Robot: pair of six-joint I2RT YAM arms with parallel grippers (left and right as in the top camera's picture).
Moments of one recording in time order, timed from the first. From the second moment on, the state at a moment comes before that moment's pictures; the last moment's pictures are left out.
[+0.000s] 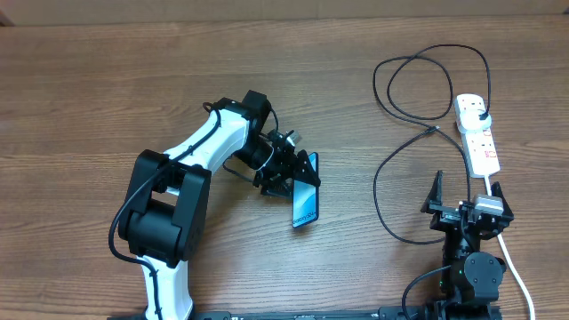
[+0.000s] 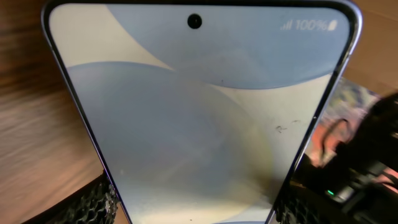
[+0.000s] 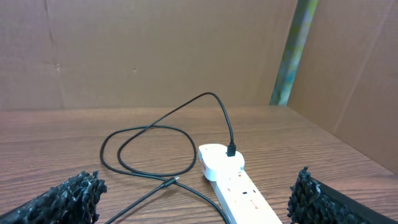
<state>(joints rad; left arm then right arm) -0.38 2.06 1.40 -1.04 0.94 -0.25 -0.01 0.01 0.02 -0.01 0.24 -0.09</state>
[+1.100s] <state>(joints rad) -0.29 2.06 1.40 -1.04 1.42 -0.21 -0.01 0.01 0.02 -0.01 0.24 -0.09</state>
